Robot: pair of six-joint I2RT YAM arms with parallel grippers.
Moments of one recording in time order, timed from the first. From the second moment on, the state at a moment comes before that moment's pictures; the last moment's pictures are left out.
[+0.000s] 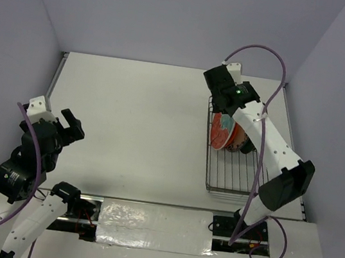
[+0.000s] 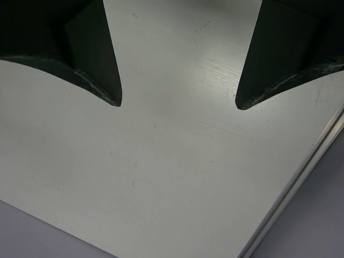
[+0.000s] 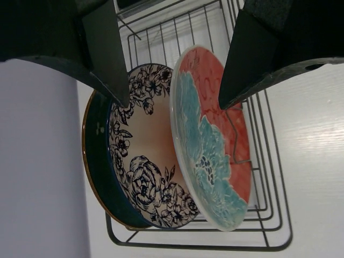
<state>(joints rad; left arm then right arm) -0.30 0.45 0.91 -0.86 -0.55 -0.47 0.55 1.58 1.69 -1.10 0.74 0.32</state>
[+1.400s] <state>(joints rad) -0.30 0.45 0.91 -0.85 -0.52 -0.47 0.55 1.71 1.67 -1.12 0.84 0.28</state>
